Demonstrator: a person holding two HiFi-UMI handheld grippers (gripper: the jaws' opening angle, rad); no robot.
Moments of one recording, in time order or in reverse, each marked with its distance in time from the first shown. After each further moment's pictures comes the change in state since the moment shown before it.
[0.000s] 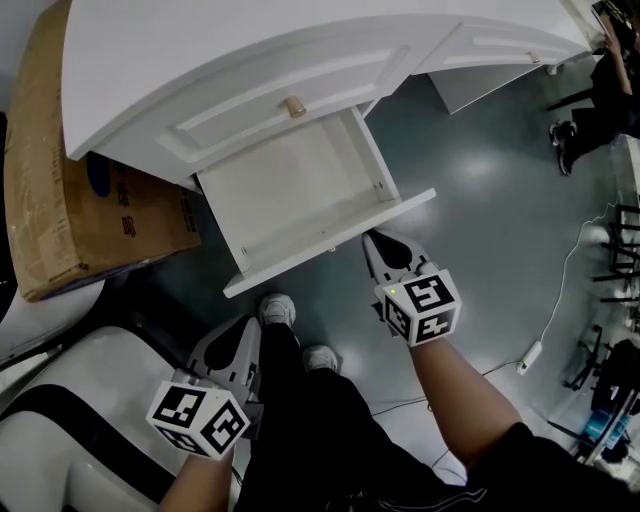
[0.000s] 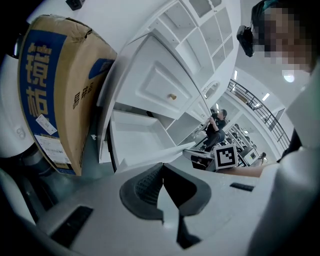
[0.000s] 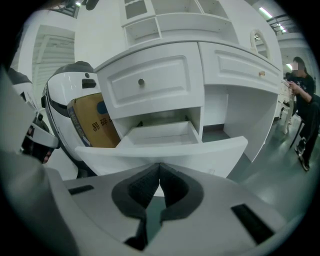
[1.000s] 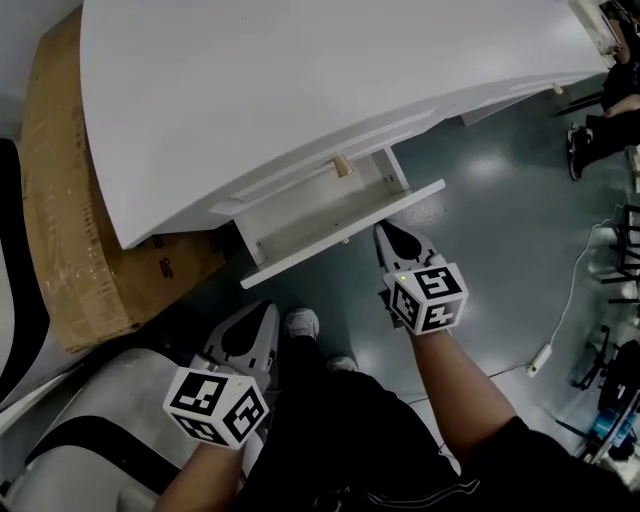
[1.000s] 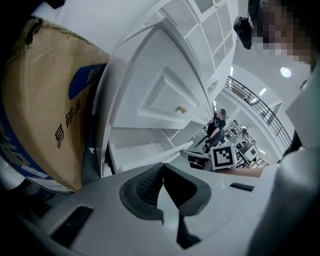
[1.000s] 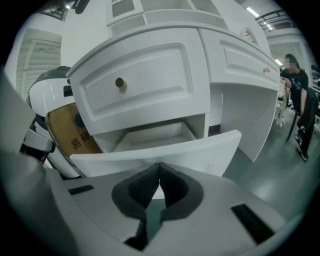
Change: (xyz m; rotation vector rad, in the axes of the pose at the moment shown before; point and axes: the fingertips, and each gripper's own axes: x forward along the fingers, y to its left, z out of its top) left arm 0.029 0.033 0.085 0.064 0.012 -0.018; right arm 0.064 -0.009 0.061 0.092 -0.032 -0.066
